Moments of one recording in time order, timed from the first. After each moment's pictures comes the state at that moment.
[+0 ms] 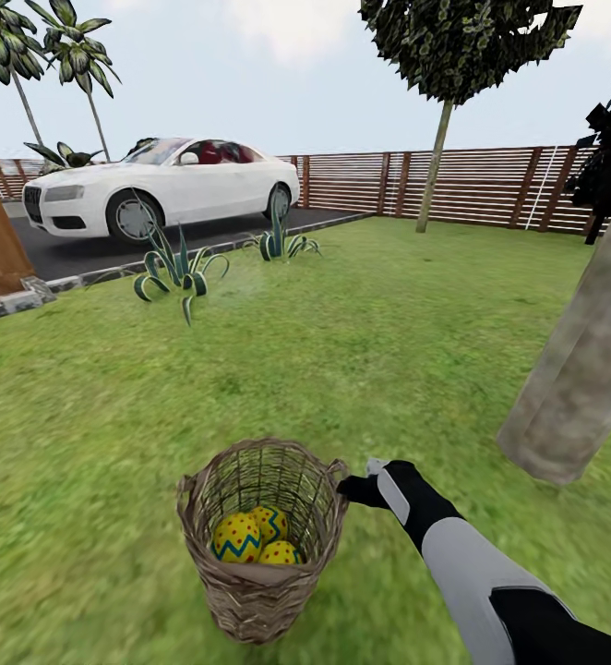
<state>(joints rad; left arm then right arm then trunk) -0.01 0.49 0.72 -1.33 0.29 0.73 0.10 -0.85 0.14 -0.03 -0.41 -0.22 0.63 -0.06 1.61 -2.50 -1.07</state>
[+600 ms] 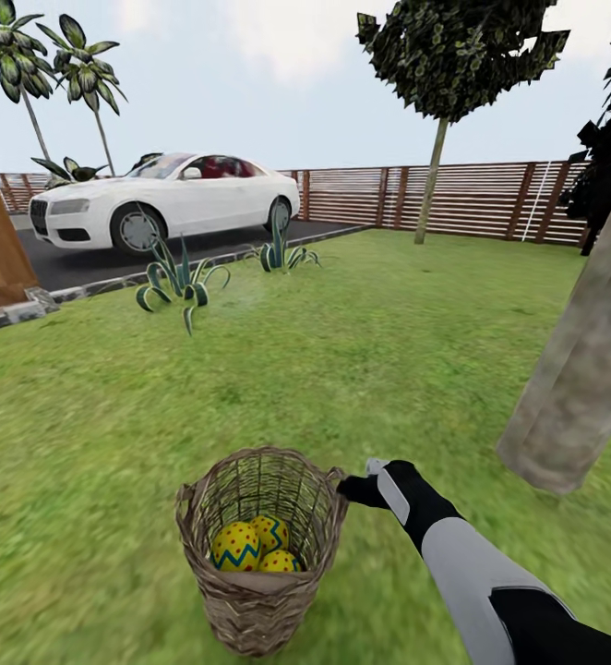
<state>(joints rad) 0.05 0.48 0.72 -1.35 0.29 0.72 0.09 -0.85 0.14 -0.03 -0.41 -0.22 0.63 -0.06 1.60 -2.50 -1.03</state>
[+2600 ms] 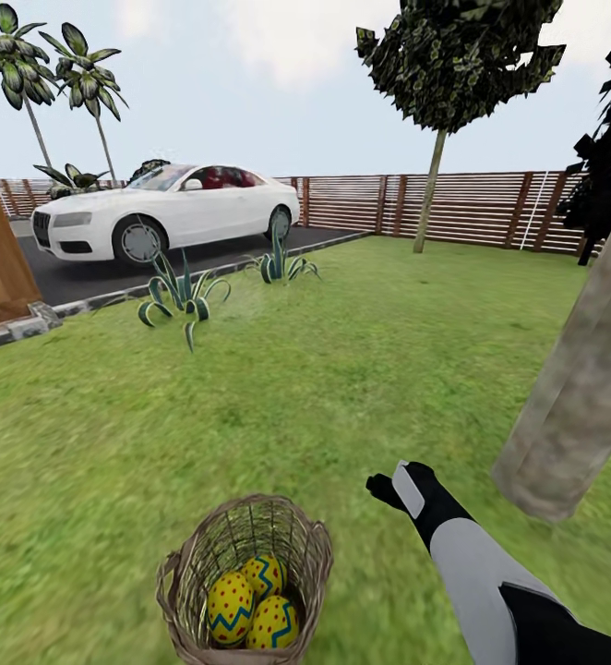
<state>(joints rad) 0.05 0.48 0.72 -1.35 0.29 0.71 0.09 -0.85 0.13 -0.28 -0.41 -0.21 0.54 -0.30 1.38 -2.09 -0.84</state>
